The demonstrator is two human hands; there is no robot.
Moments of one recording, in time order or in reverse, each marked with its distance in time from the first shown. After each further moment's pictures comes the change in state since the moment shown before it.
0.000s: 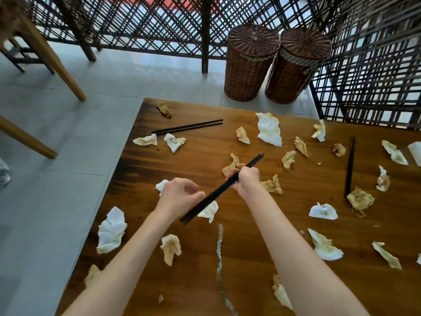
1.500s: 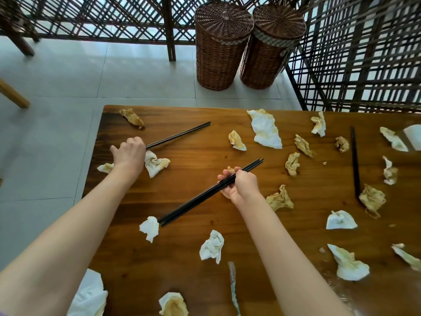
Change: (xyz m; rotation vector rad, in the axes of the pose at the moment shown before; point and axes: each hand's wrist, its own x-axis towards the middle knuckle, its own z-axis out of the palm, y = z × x) left_hand 0.235 -0.064 -0.046 0.925 0.120 0.023; right_hand 0.061 -0.011 0.046 0.257 0.082 0.080
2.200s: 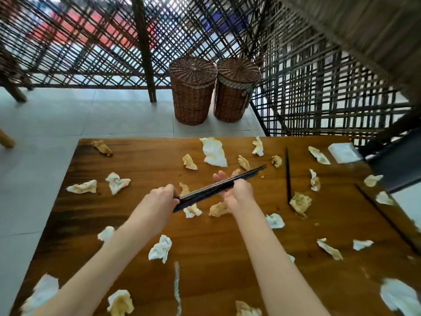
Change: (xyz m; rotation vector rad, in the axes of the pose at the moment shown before) left_hand -0.196 0.140 -0.142 -0.504 -0.132 0.315; right_hand -0.062 -0.085 -0.115 0.335 -0.192 -0.146
